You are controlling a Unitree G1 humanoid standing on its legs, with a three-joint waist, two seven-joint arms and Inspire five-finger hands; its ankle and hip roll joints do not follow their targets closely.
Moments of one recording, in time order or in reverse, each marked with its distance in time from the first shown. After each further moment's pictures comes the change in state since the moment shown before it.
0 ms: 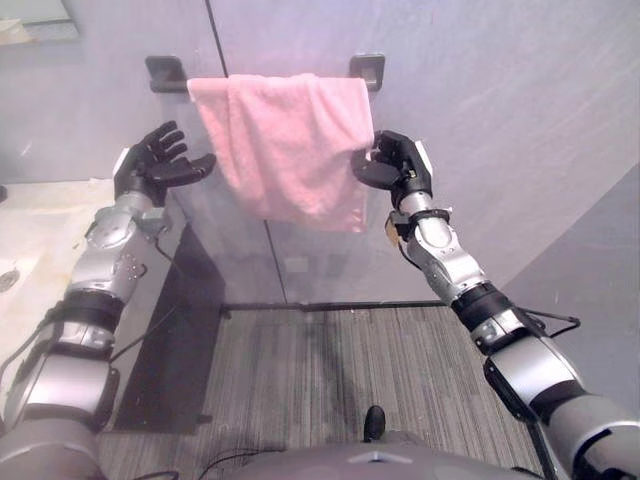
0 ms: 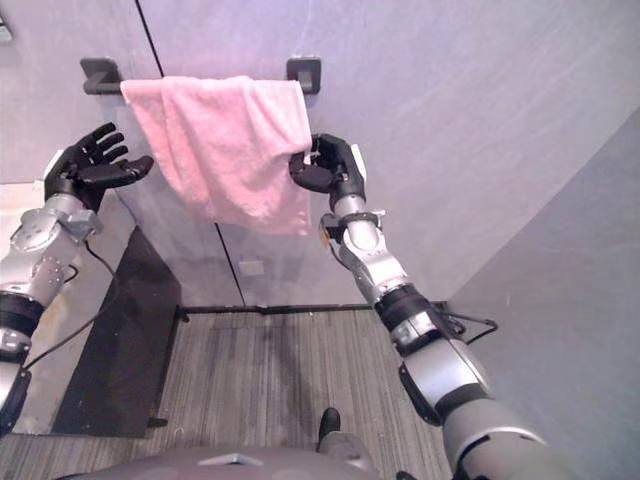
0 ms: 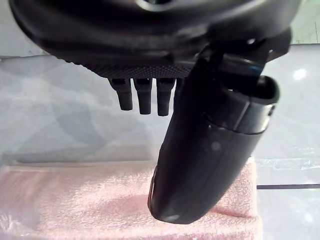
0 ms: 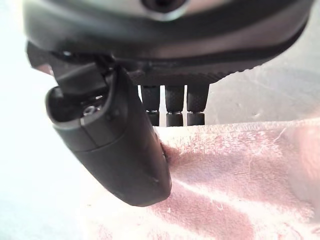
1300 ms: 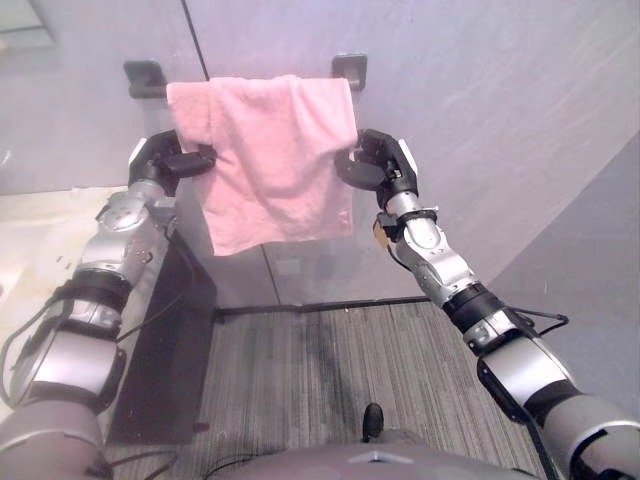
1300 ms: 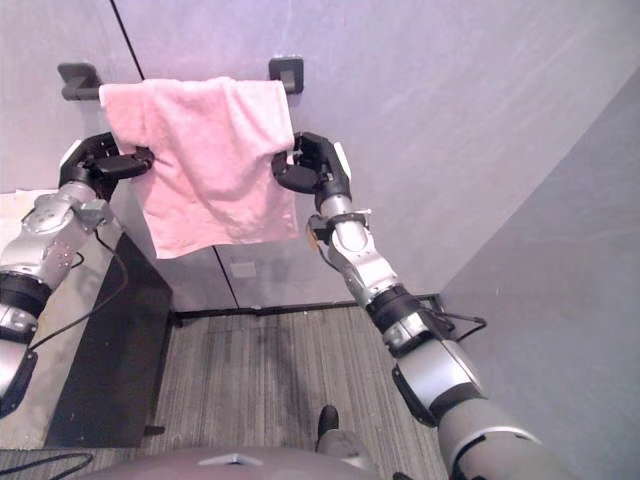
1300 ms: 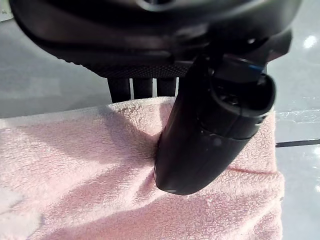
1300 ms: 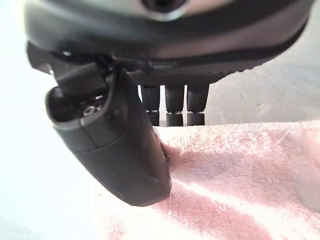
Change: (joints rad) left arm -0.112 -0.001 -0.106 0.085 0.020 0.014 -0.013; right arm -0.001 0.019 0.030 -0.037 -0.001 -0.001 0.017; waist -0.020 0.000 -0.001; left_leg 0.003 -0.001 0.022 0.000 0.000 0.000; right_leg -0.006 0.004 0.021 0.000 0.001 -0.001
